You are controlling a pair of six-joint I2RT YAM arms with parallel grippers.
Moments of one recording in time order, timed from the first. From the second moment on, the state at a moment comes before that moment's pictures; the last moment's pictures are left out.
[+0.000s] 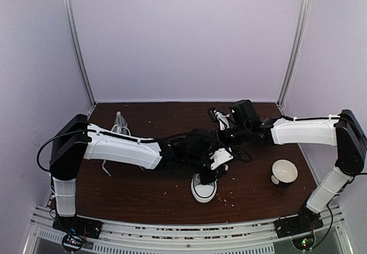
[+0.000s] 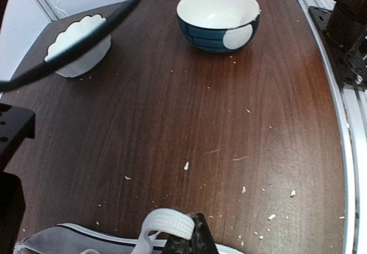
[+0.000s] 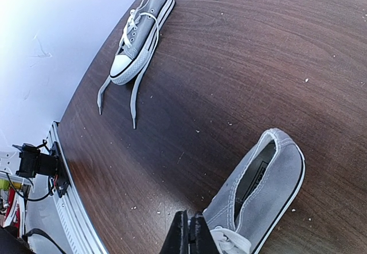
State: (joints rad) left arm -1.18 2.02 1.42 -0.05 0.13 0.27; right arm 0.70 1.60 1.02 -0.05 -0.38 0.44
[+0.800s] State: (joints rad) left arm -1.17 2.11 1.50 -0.06 0.11 0.21; right arm 0.68 1.61 1.02 -0.06 -0.41 0.41
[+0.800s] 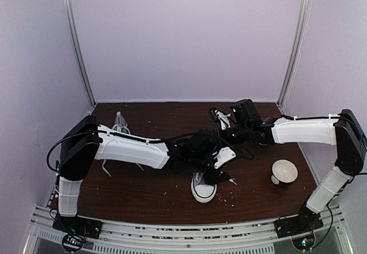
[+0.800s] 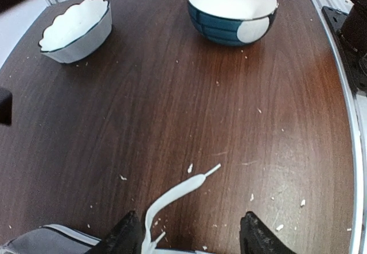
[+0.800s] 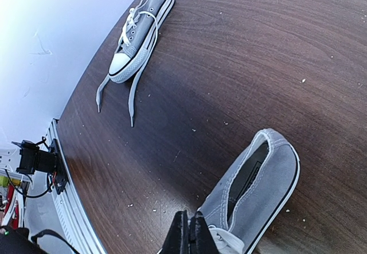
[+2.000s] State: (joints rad) left arm -0.91 1.95 1.11 0.36 0.41 0.21; right arm 0.69 1.63 1.02 -0.03 -0.49 0.43
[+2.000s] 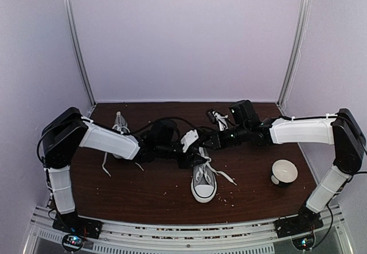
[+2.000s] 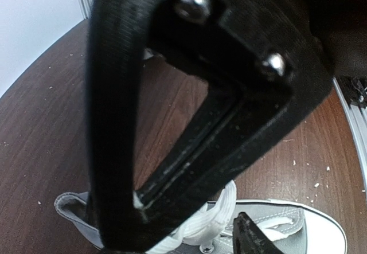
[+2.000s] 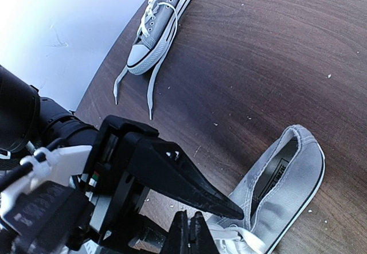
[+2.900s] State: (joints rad) left arm -0.91 2.01 1.23 0.19 0.39 0.40; right arm 0.68 1.64 1.04 -0.04 -0.51 0.45
